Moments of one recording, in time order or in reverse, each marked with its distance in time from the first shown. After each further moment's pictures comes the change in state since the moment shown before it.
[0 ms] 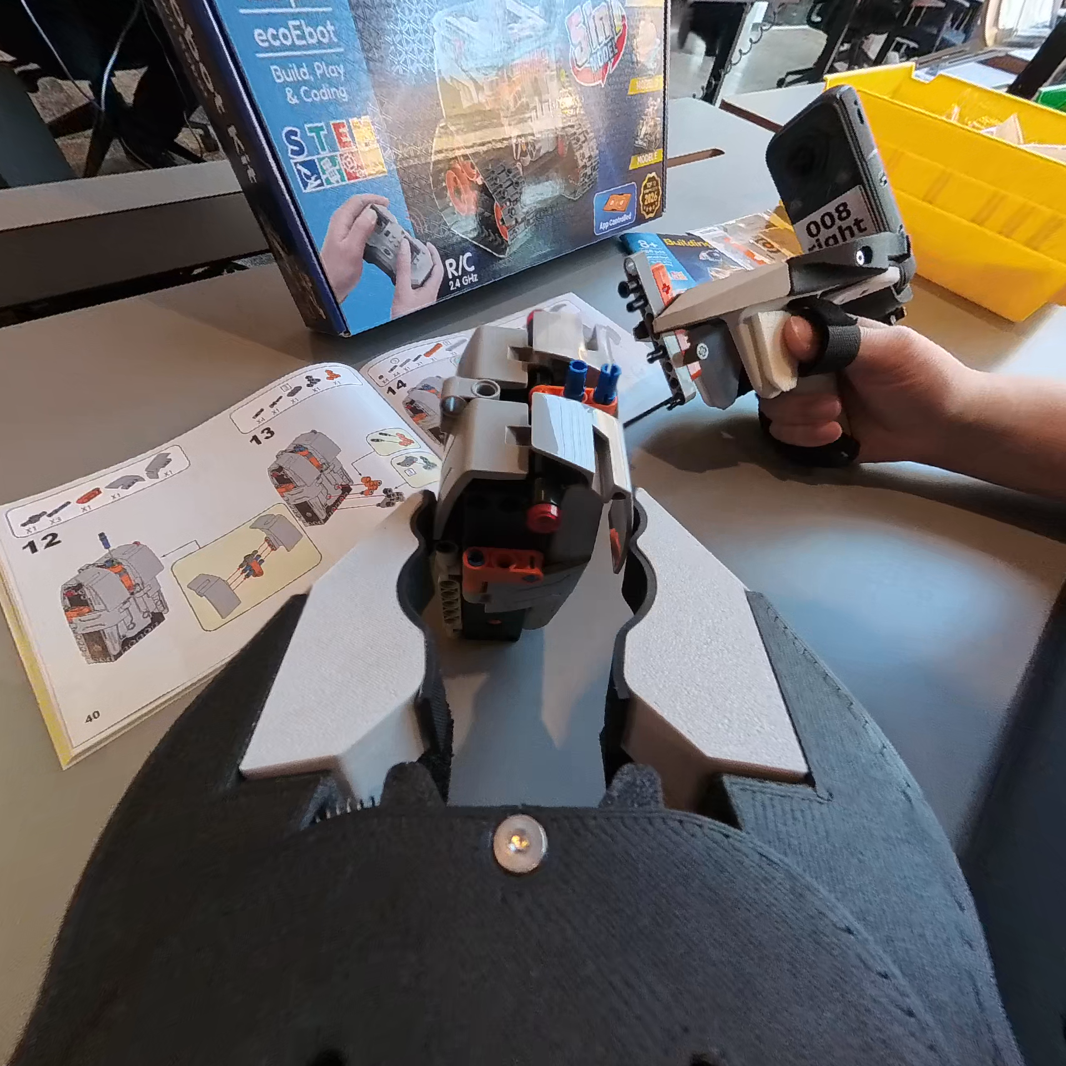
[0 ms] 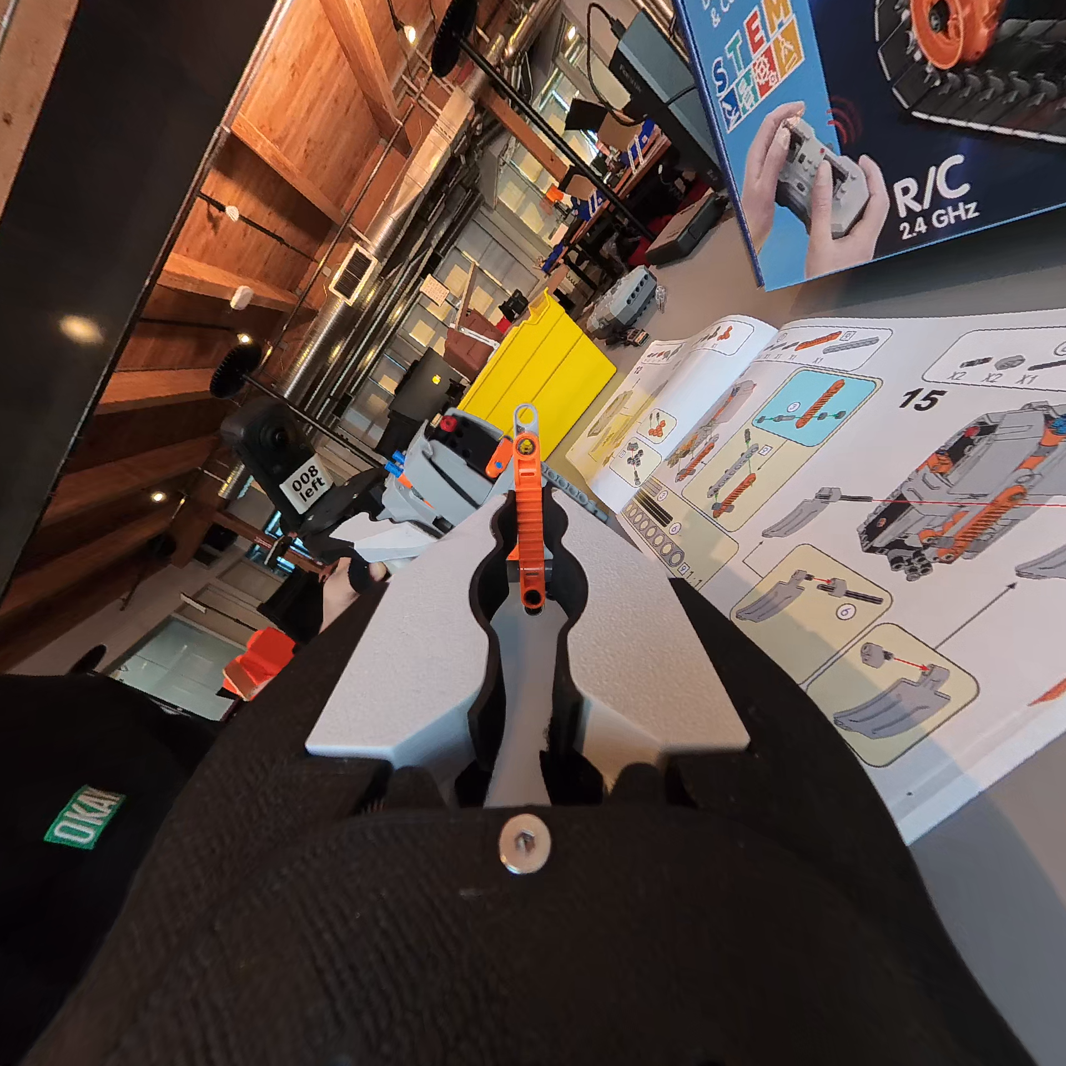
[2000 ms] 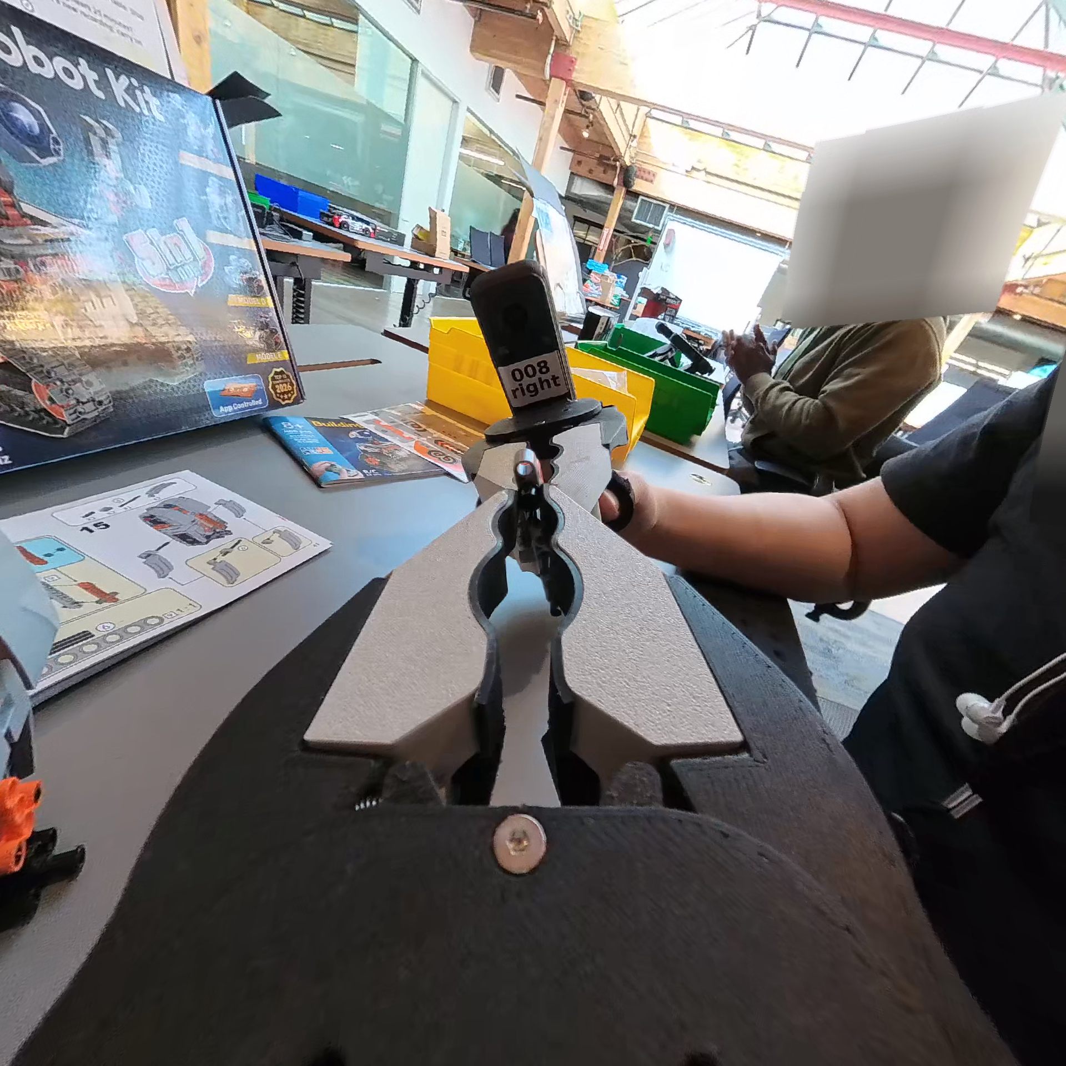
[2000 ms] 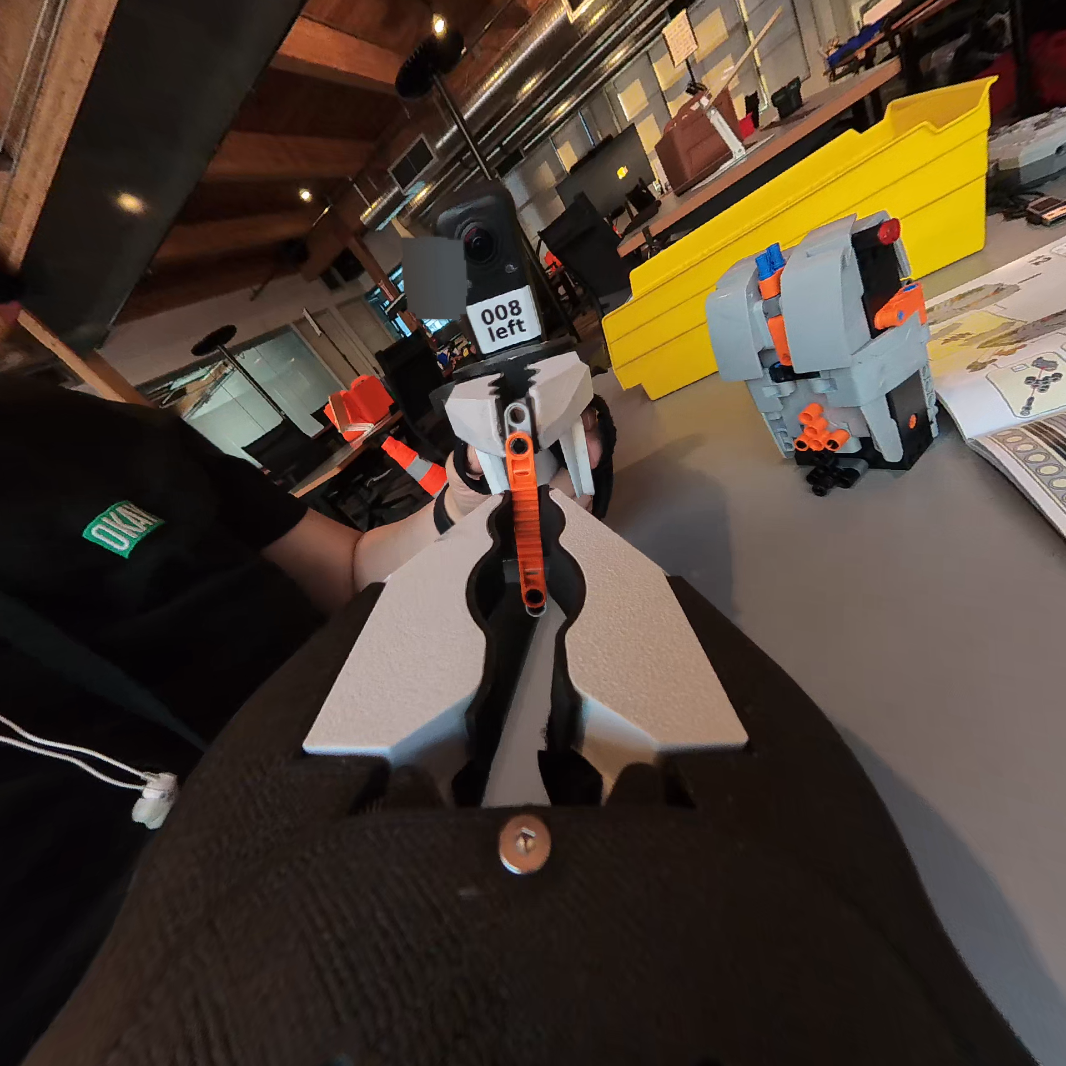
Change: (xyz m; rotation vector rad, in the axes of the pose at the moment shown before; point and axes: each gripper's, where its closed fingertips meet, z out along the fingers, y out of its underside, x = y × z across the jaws) left arm 0.162 -0.044 -0.009 0.346 0.520 -0.085; right arm -0.115 0.078 -0.049 -0.333 -0.370 -0.296
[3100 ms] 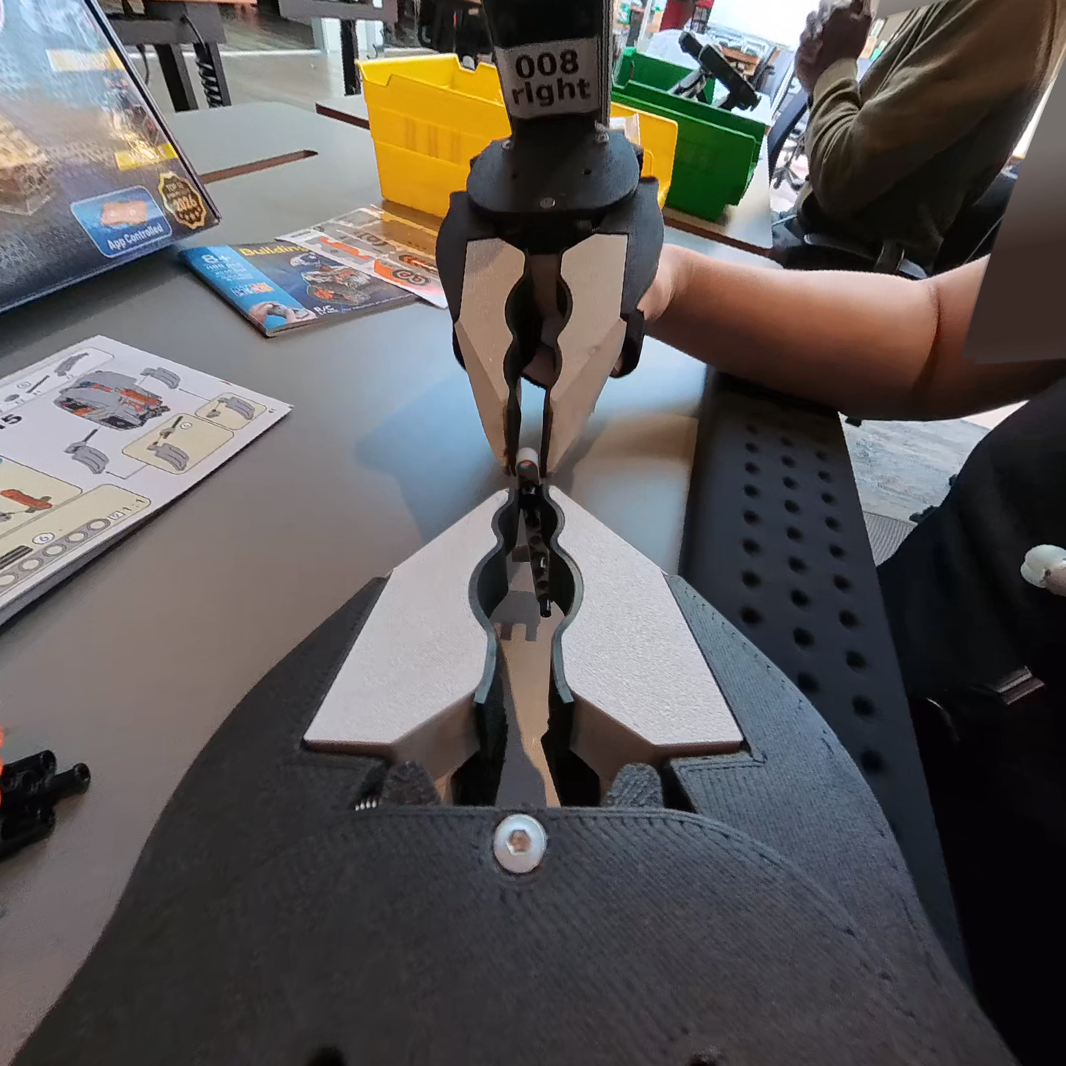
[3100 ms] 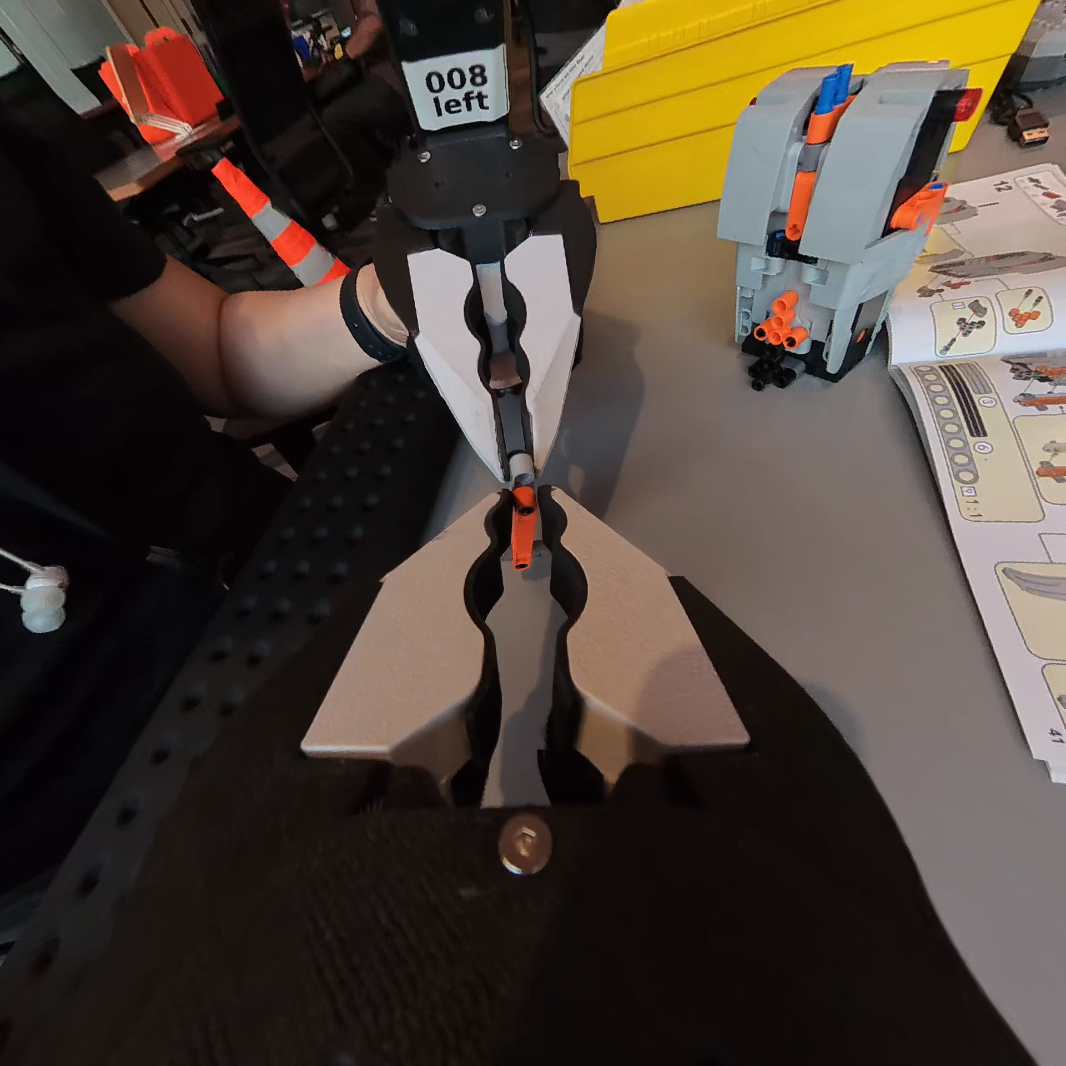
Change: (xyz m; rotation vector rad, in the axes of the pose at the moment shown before) left arm 0.002 0.069 0.001 -0.363 0.015 0.124; right arm 0.014 0.046 -0.018 -0.373 0.161 -0.285
